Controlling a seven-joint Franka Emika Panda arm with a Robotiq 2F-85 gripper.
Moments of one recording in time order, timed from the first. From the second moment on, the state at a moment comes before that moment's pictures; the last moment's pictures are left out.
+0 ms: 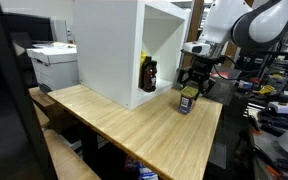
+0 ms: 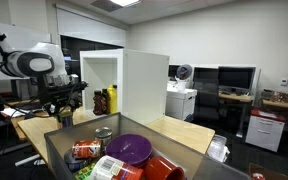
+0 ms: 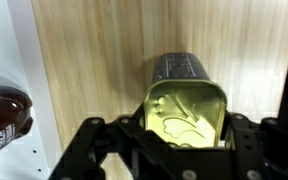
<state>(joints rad) 0.21 -0.16 -0.05 -2.78 -0.08 2.75 -1.24</state>
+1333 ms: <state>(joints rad) 0.05 -0.19 -0.03 -2.77 -0.24 2.78 -0.82</state>
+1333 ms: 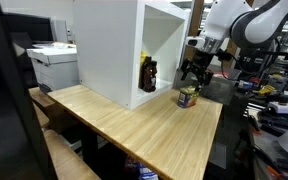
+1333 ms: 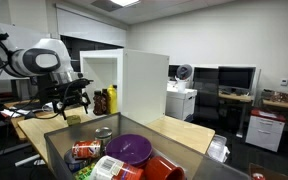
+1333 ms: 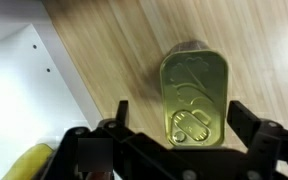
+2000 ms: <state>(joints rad) 0.00 -0.38 -0.02 -2.77 -0.24 2.47 -0.37</state>
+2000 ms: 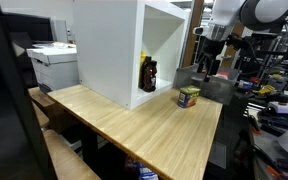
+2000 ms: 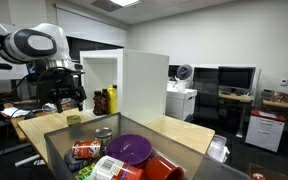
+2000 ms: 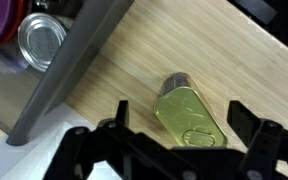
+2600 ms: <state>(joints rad) -0.02 -0.38 -0.01 -2.77 -0.24 2.41 0.04</state>
